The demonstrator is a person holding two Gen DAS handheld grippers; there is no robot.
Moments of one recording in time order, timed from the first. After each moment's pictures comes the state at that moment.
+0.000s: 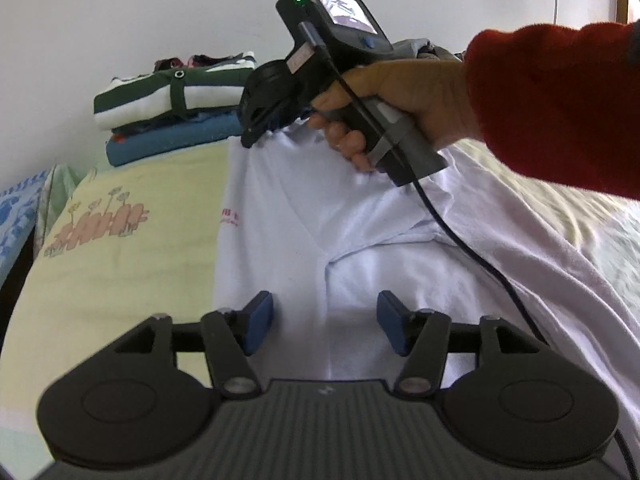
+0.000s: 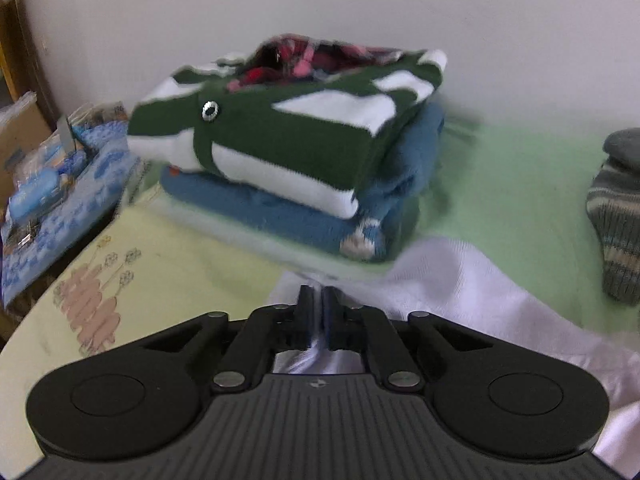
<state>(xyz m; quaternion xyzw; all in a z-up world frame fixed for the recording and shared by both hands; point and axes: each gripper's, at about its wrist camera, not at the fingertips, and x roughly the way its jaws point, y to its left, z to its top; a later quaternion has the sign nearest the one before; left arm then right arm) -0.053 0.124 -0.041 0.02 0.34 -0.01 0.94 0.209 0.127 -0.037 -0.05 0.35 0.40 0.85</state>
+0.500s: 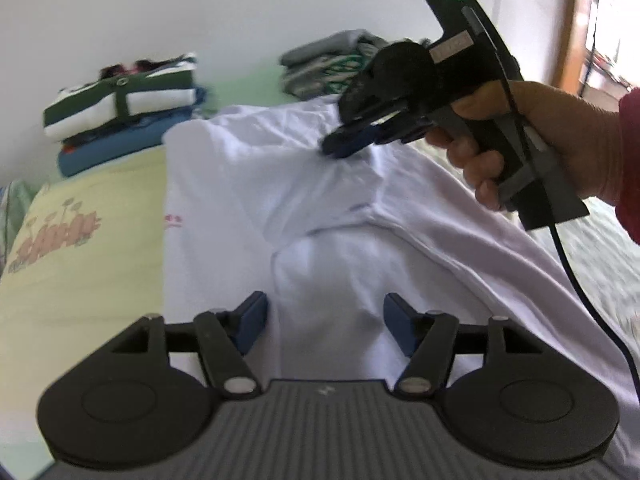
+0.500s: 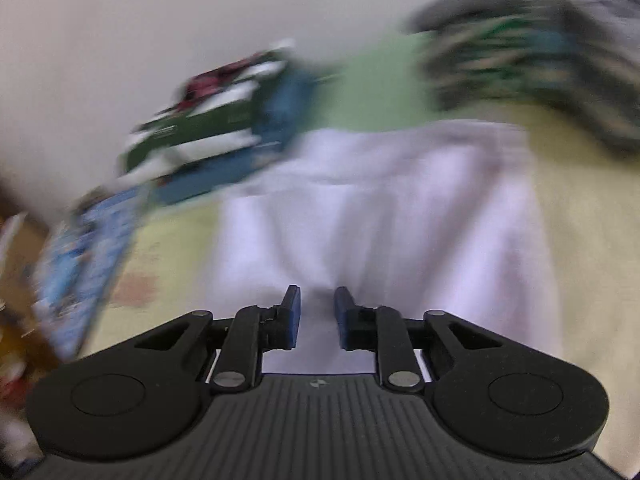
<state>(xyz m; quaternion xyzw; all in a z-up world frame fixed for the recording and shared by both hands) -0.073 0.110 -0.032 0.04 0.35 -0.10 0.93 0.130 -0.029 -0.035 0.13 0.42 0.26 0.86</state>
